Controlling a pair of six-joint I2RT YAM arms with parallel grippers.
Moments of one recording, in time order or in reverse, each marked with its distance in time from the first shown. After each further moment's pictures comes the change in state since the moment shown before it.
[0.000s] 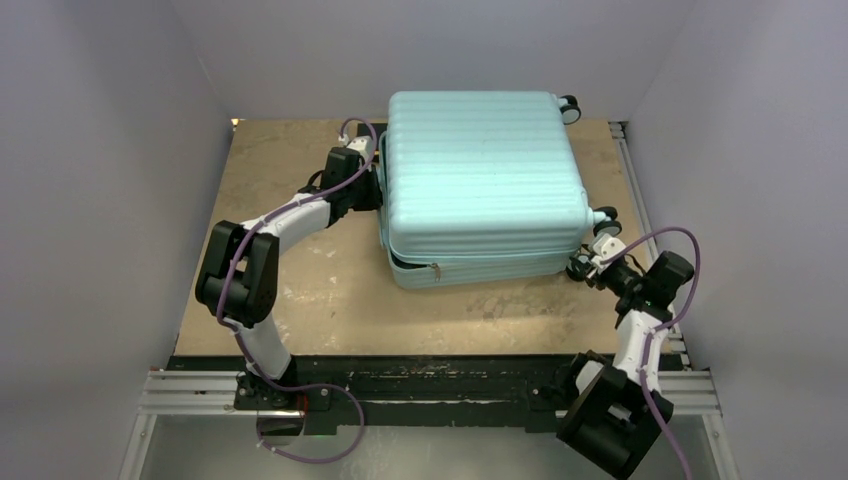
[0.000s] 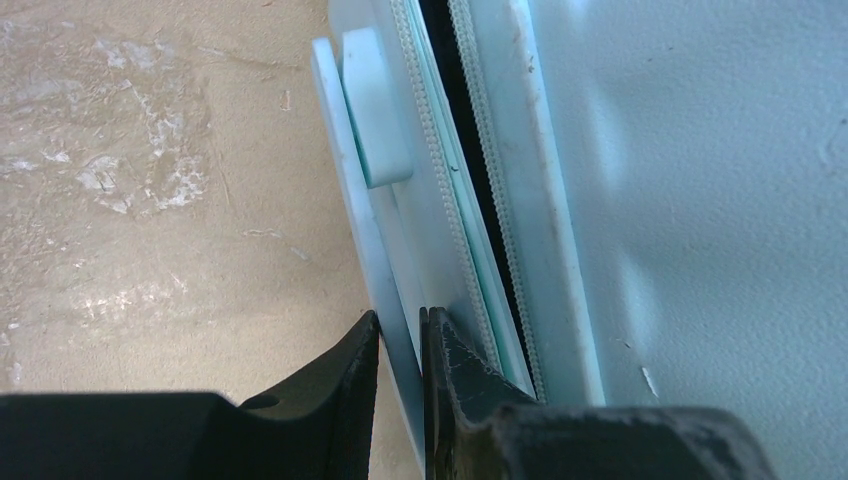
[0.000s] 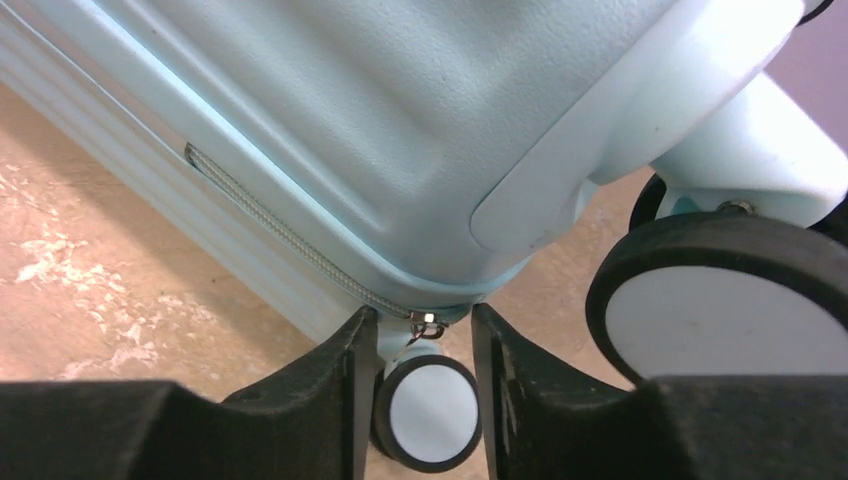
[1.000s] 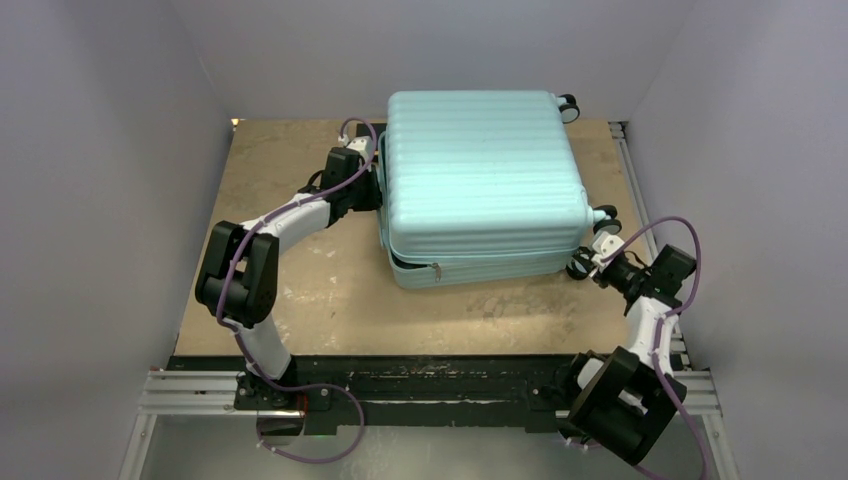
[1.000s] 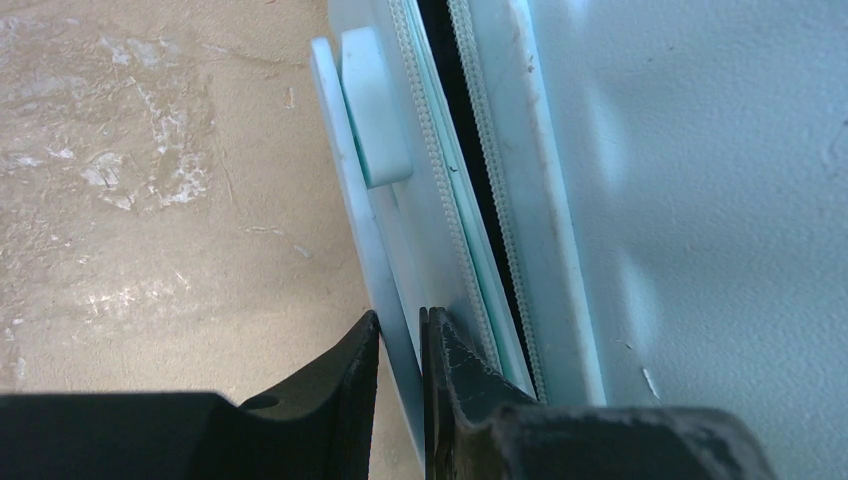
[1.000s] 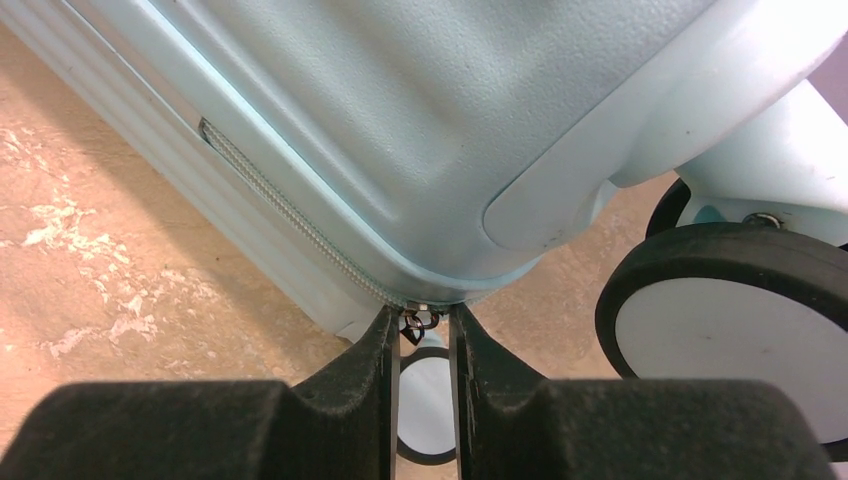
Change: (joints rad) left arm 0.000 -0.003 0.000 -0.009 -0.006 0.001; right arm -0.001 0.115 0.099 -0.209 -0.025 -0.213
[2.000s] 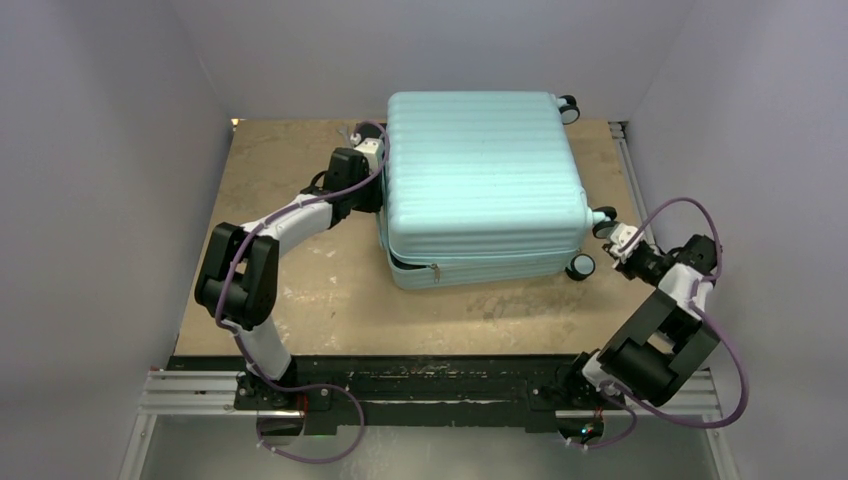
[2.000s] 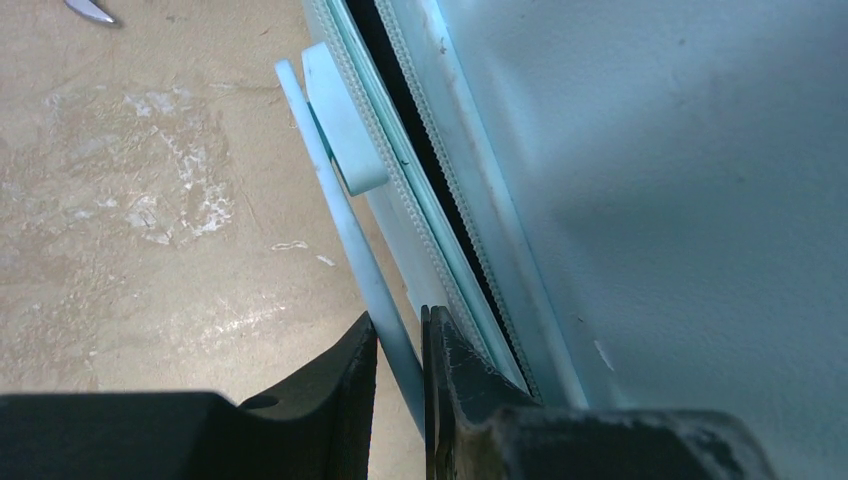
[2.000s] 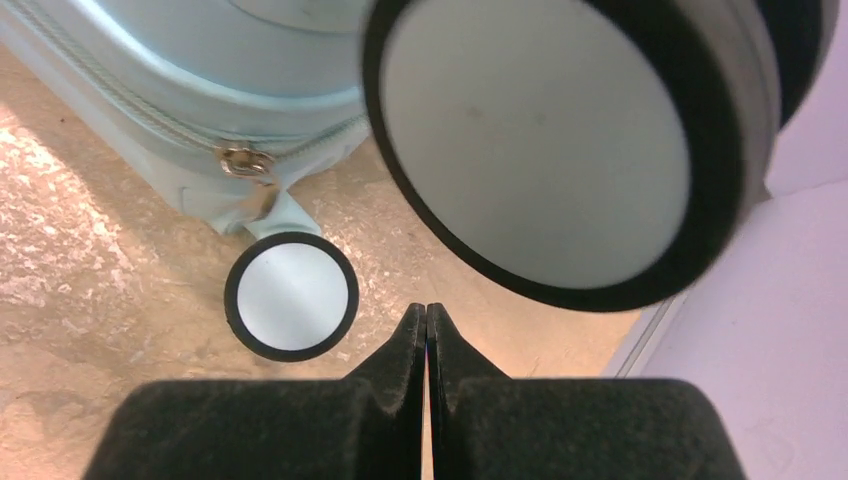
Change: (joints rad) left arm -0.020 -0.012 0.002 -0.013 -0.025 0.201; right arm -0.142 0.329 0.254 -0.264 0.054 -0.409
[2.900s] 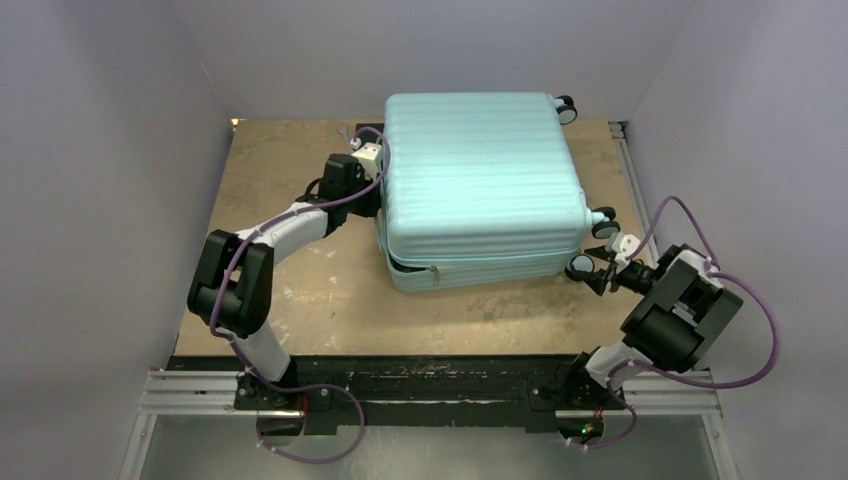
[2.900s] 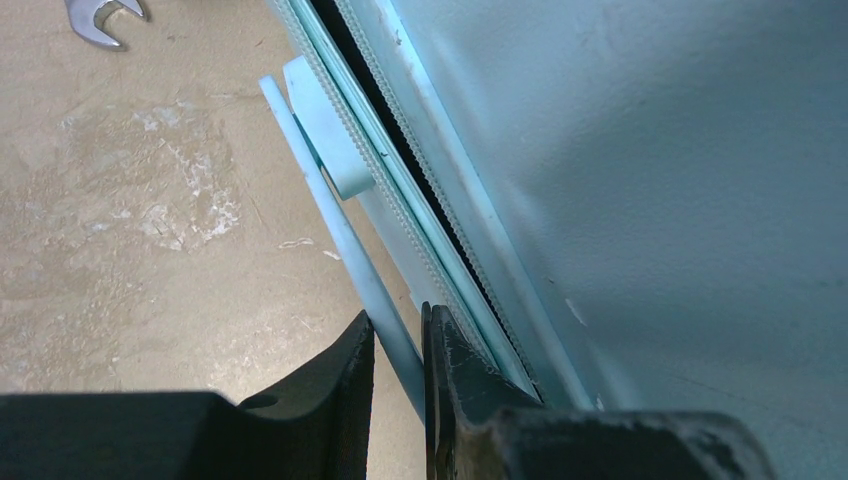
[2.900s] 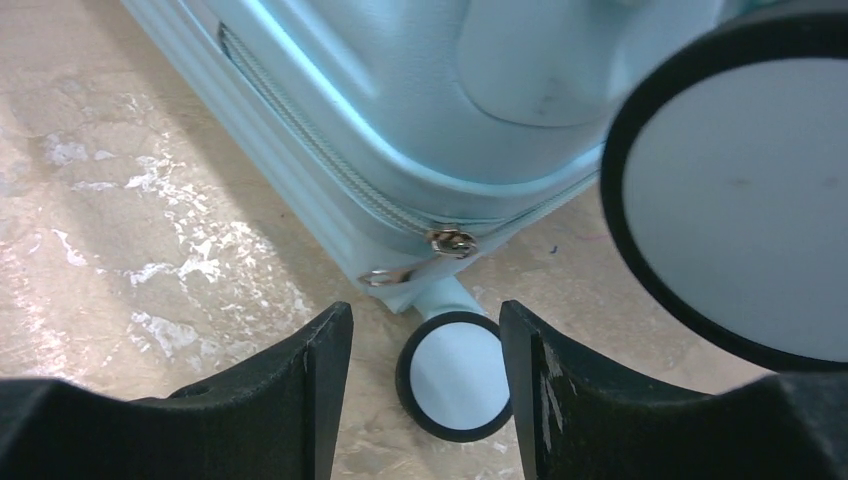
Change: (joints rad) left arm 0.004 -0.056 -0.086 0.076 0.050 0.086; right arm 0.006 0.184 0.068 -0.584 -0.146 -0.484
